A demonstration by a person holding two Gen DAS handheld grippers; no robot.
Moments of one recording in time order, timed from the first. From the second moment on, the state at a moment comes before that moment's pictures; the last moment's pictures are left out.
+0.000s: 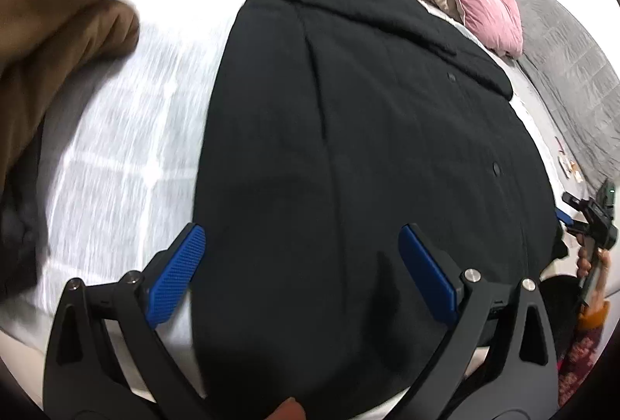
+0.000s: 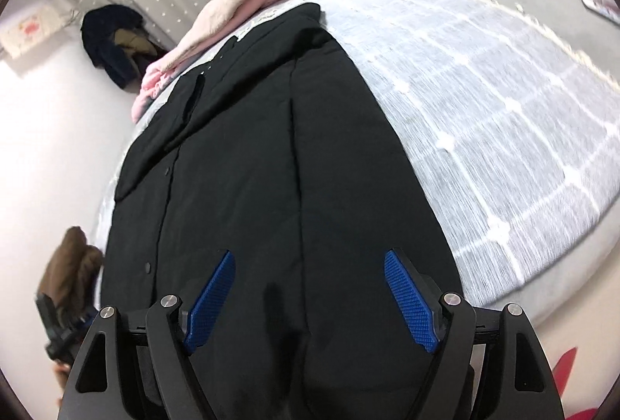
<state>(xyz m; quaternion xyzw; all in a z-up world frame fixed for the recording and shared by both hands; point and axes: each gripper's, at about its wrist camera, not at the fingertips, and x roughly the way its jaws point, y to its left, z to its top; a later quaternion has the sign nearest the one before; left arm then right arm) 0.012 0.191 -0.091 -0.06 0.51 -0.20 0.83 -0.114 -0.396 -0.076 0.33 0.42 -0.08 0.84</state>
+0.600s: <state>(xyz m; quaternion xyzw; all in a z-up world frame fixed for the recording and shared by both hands) -0.002 0.235 -0.103 -0.18 0.52 -0.26 0.79 -0.137 -0.419 -0.084 0.39 0.40 -0.12 0.82</state>
